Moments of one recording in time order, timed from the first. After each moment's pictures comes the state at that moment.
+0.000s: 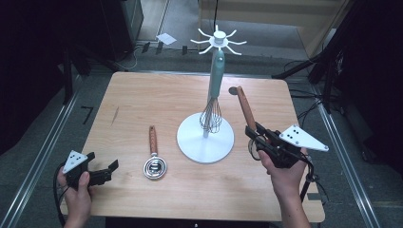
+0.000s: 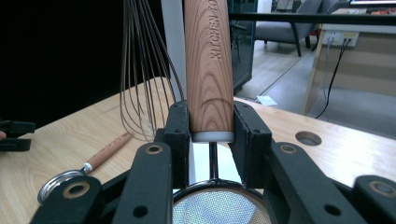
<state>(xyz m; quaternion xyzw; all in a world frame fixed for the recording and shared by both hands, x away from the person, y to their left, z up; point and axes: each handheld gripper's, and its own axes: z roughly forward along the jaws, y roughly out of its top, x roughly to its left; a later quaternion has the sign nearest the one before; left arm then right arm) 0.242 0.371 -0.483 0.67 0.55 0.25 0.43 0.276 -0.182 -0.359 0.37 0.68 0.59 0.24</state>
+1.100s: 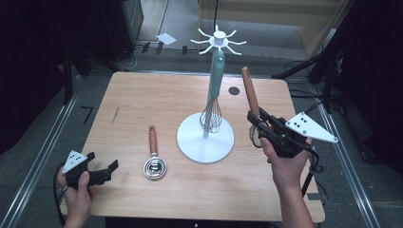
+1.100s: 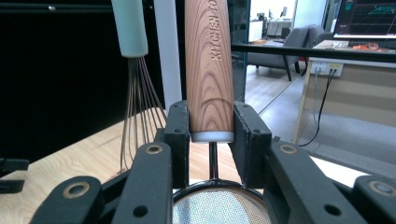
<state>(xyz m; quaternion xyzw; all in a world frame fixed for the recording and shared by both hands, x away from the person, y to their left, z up) 0.242 0.373 -0.483 0.67 0.55 0.25 0.43 0.282 -0.178 -0.321 0.36 0.65 0.62 0.27</state>
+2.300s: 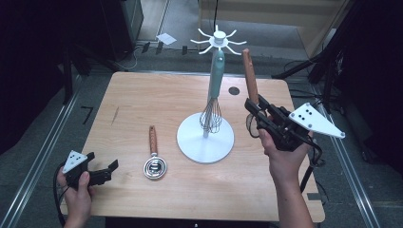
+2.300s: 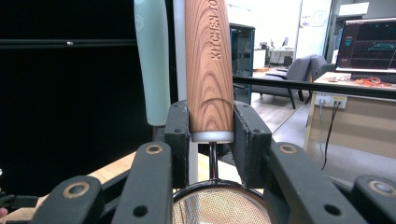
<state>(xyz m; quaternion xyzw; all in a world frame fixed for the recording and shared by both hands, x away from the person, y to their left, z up) 0.242 0.372 -0.483 0.67 0.55 0.25 0.43 0.280 -0.166 -0.287 0.33 0.62 0.66 0.28</state>
